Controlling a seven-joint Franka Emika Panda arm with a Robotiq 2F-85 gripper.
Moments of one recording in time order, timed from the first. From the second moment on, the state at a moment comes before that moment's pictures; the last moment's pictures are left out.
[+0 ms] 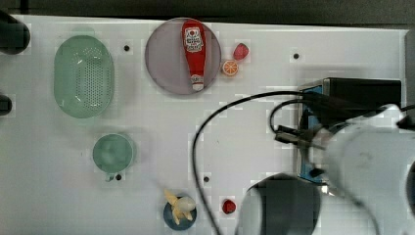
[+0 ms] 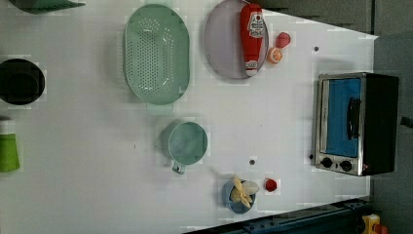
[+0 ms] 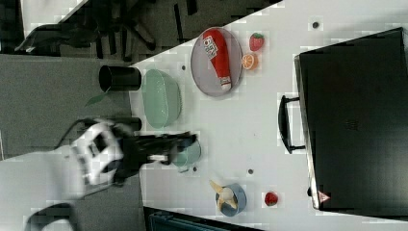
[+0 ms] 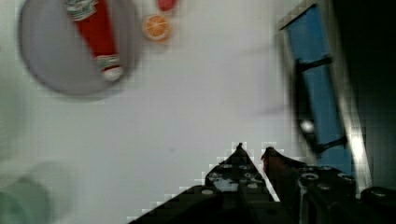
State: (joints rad) arm -0.02 -0.24 -0.30 -2.04 -0.05 0.33 -0.81
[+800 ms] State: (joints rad) arm -0.04 -0.02 -0.45 -2.15 -0.08 0.65 -1.13
